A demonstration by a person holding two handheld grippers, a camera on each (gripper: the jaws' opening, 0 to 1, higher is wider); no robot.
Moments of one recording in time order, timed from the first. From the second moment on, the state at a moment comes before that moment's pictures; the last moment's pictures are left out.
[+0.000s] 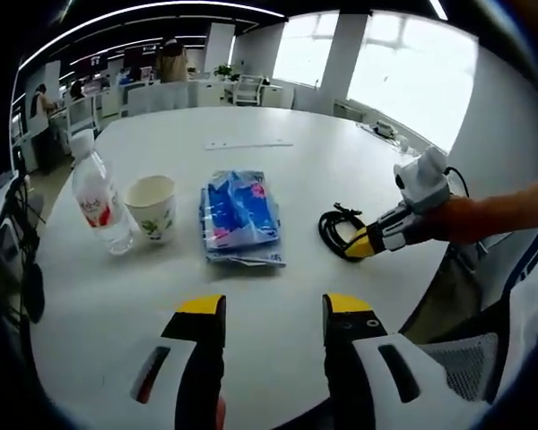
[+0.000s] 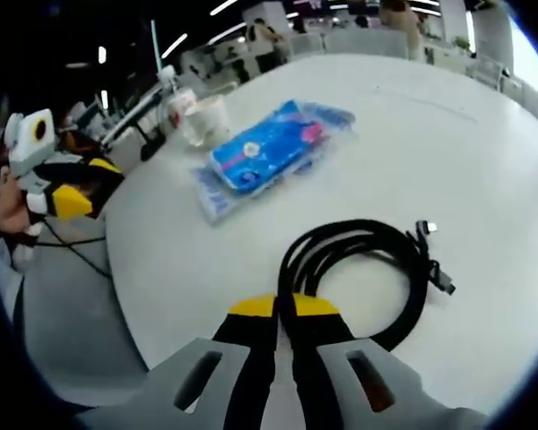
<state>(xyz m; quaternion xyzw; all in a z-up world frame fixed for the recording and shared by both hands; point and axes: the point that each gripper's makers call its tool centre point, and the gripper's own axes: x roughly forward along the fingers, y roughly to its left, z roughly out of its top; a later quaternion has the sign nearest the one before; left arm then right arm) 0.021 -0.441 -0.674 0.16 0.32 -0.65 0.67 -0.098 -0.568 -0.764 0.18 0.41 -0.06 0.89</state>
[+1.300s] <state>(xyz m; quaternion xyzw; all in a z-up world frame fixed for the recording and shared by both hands) 0.035 -0.514 -0.692 0.04 0.43 -0.57 0.71 -0.035 -0.619 -0.703 0.13 0.39 -0.01 0.91</state>
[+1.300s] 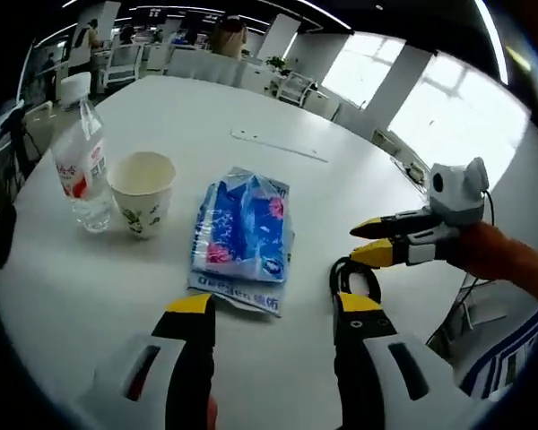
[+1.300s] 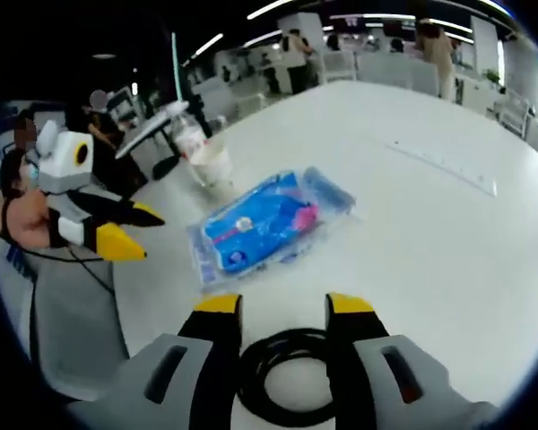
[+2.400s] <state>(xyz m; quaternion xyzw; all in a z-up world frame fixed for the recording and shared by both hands) 0.049 -0.545 -0.726 -0.02 0.49 -0.43 0.76 0.043 -0.653 -0.708 0.11 0.40 0.01 0.91</state>
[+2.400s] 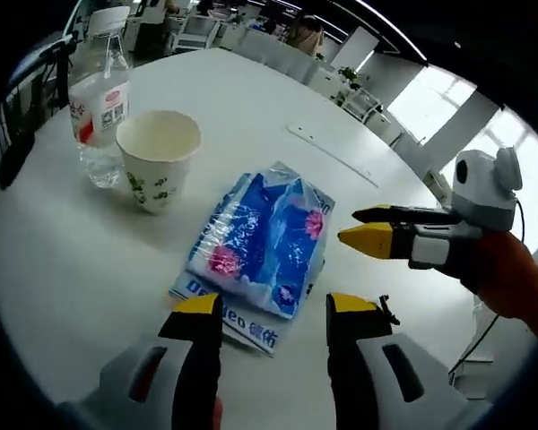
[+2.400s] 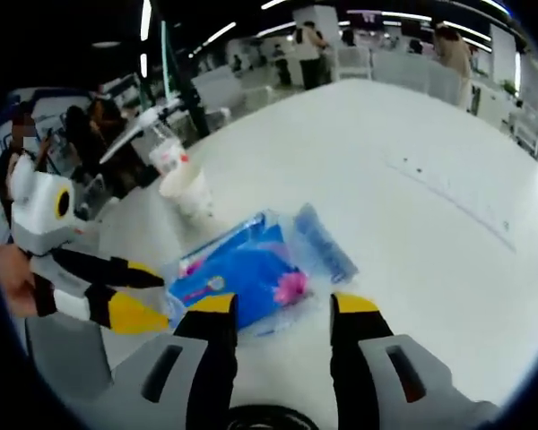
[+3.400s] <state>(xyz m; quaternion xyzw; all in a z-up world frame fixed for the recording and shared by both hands) 0.066 -0.530 -0.755 0.03 0.49 -0.41 0.77 0.081 -0.650 -0.724 0.09 0.39 0.01 0.91</state>
